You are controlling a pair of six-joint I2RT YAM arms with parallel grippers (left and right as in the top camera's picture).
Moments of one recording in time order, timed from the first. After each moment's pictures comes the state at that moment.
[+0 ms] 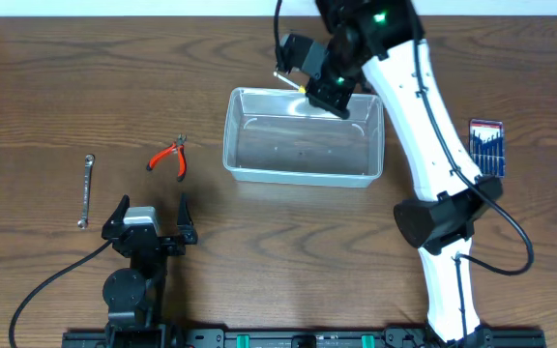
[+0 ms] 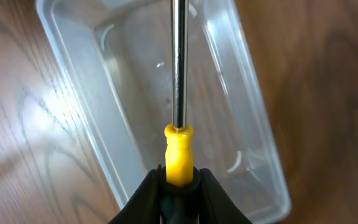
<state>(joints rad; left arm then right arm) 0.01 0.01 0.02 -0.11 0.00 -0.04 0.46 2.28 2.59 -1.63 -0.18 -0.67</state>
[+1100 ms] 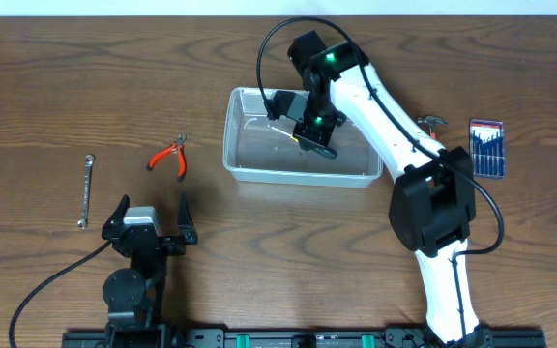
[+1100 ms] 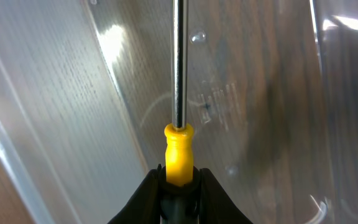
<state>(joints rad) 0.01 0.01 0.02 -0.11 0.00 -0.04 0.50 2.28 2.08 -1.32 -0.20 -0.68</state>
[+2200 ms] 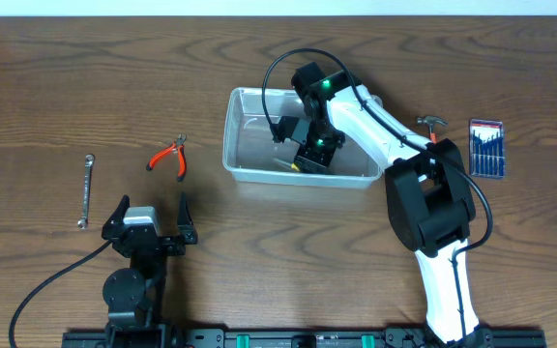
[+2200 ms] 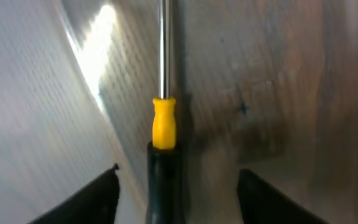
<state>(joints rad) 0.01 0.01 0.02 -0.11 0.00 -0.04 0.50 2.28 1.83 -1.14 -0.20 -0.67</state>
